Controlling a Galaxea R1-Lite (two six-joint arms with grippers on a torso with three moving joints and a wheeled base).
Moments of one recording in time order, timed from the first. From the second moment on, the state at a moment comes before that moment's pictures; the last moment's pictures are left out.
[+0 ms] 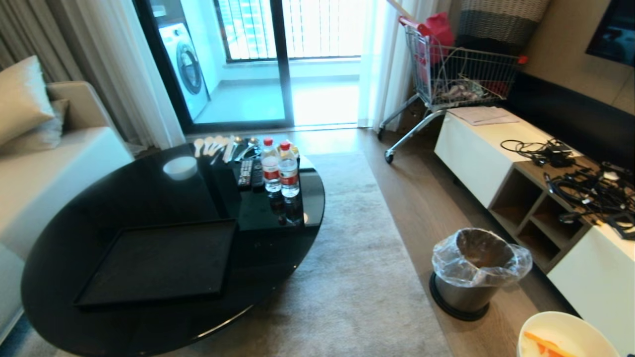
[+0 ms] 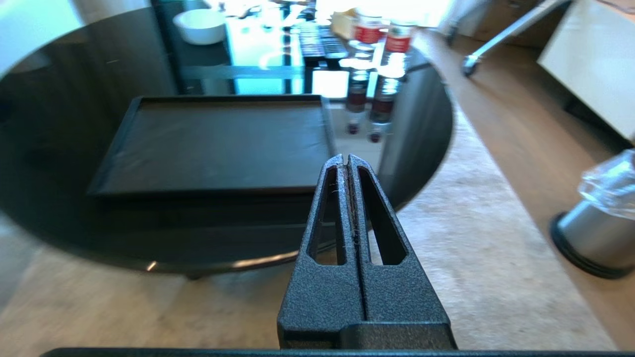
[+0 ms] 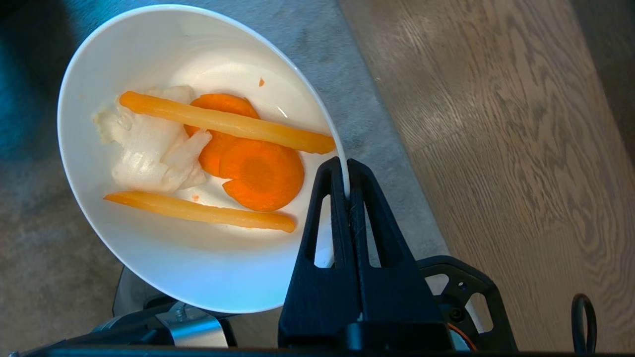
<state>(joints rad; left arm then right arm) 0.00 0.00 0.00 -0.01 0.01 -0.08 0.29 0.93 -0.40 0.37 -0.25 0.55</state>
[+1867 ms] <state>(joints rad) 0.00 0.00 0.00 -0.01 0.01 -0.08 0.32 0.93 -0.41 0.36 -0.25 0.56</state>
